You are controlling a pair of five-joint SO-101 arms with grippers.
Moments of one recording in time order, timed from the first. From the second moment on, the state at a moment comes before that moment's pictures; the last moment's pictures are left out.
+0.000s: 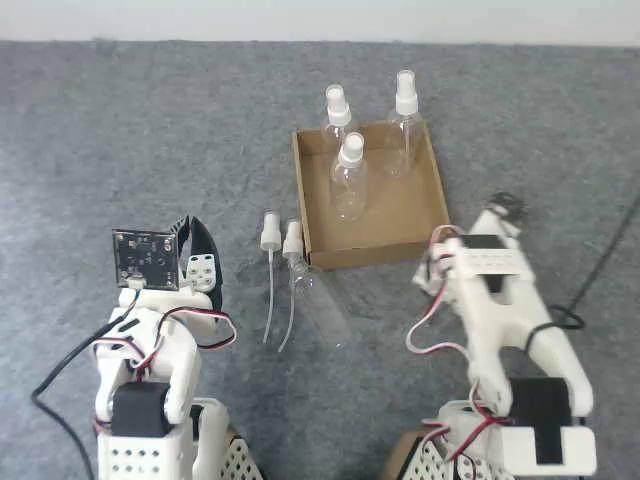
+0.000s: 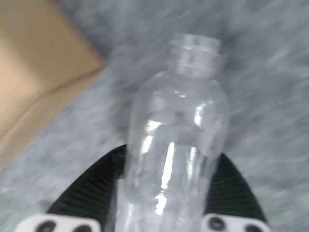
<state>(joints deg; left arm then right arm) -4.5 -91.8 74.7 53.7 3.2 -0.3 -9.5 47.6 53.6 -33.0</state>
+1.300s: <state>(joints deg) 0.0 -34.5 53.6 53.0 4.2 33.6 -8.9 40.6 51.5 56.1</state>
